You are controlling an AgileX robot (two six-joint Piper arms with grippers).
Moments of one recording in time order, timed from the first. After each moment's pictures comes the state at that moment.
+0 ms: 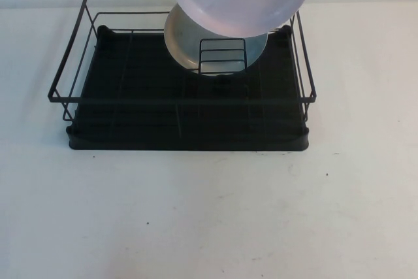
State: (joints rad) right arm 0.30 1.76 -1.92 0.45 0.83 -0.71; left arm -0.09 -0.01 0.02 0.08 0.35 -0.06
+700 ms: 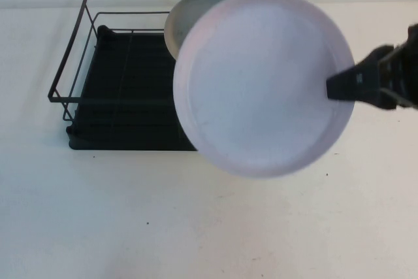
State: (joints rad) right arm 0.30 1.22 -1.15 0.66 0.85 -0.32; left arm -0.09 -0.01 0.02 0.08 0.35 -0.06
